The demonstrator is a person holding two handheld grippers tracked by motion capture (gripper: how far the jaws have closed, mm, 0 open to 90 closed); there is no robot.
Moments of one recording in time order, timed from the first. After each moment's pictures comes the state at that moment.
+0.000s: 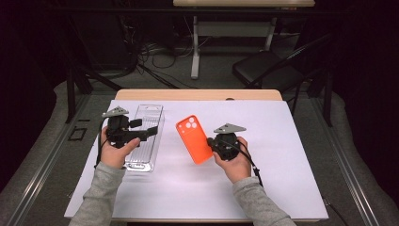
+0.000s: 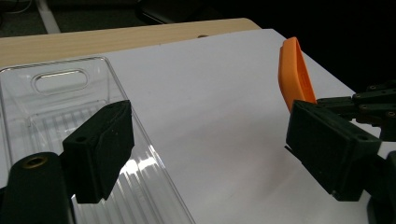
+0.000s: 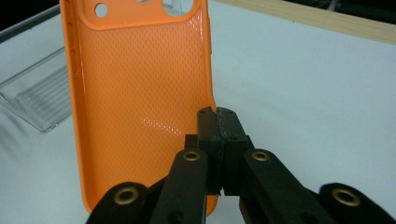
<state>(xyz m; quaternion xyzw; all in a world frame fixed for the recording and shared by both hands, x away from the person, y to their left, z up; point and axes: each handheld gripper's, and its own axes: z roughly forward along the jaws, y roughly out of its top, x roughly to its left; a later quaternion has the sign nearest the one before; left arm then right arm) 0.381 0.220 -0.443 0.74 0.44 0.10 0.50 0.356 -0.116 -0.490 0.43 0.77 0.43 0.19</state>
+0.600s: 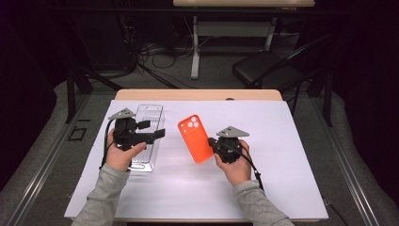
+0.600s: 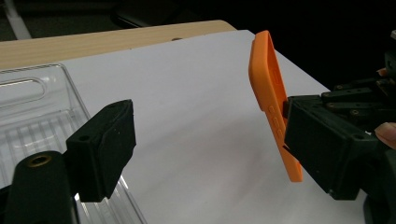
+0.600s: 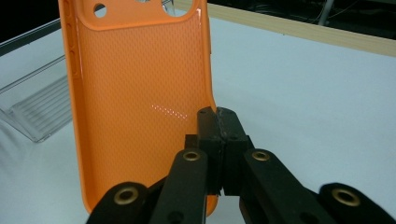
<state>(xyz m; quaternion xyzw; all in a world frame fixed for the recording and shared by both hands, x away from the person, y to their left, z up) 0.375 0.202 -0.444 0.75 0.41 0.08 0.51 0.351 -0.121 -0.498 0.44 0.75 0.45 0.21</state>
